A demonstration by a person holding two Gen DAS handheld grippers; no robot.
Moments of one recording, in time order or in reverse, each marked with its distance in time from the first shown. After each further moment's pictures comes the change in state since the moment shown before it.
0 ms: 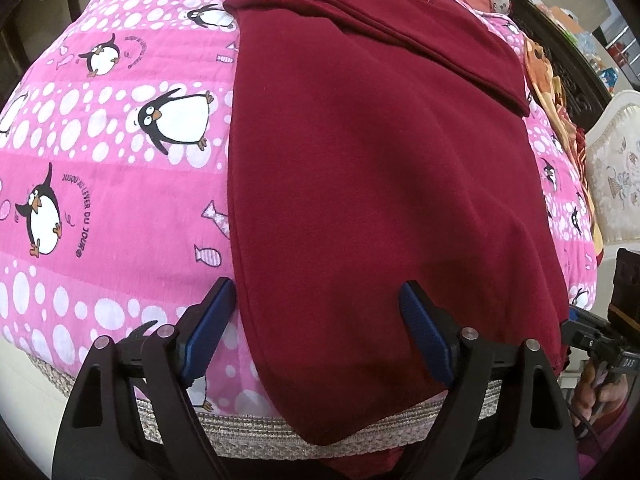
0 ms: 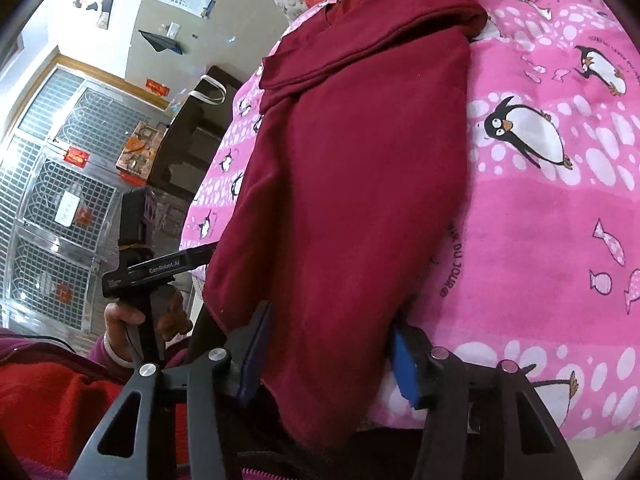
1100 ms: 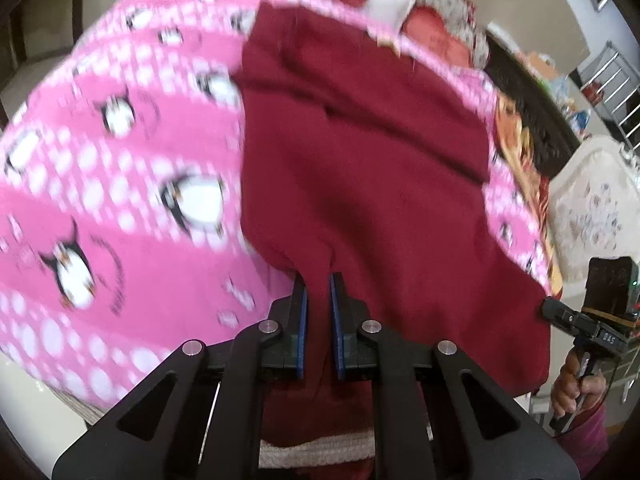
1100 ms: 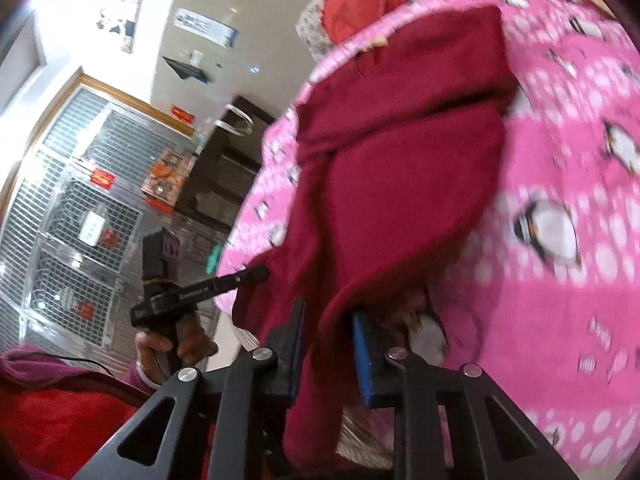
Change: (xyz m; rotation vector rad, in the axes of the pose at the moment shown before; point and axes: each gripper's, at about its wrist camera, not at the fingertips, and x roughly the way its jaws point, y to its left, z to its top) left arm -0.059 0.026 0.028 -0.054 -0.163 -0.141; right arm -0.032 0.018 0.040 -0.020 -0.130 0.102
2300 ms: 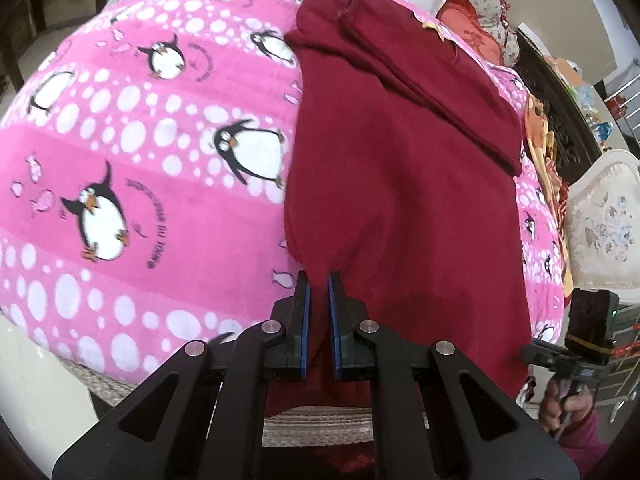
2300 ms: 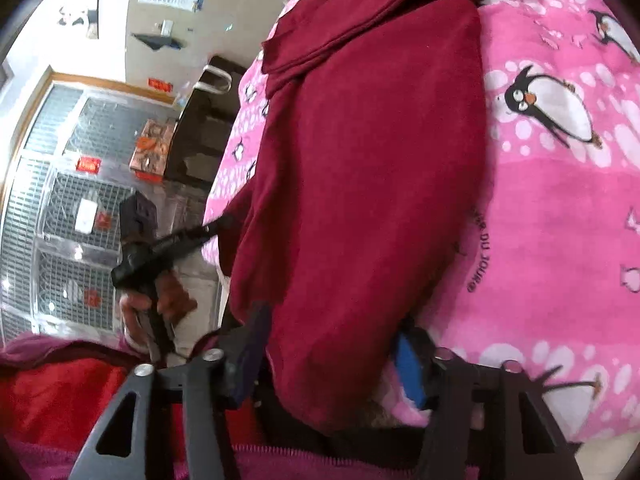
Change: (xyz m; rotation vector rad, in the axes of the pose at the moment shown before) left arm 0.015 0.028 -0.022 -0.078 0.096 0.047; right arm 0.050 -0.032 -0.025 0.114 0.205 -0.015
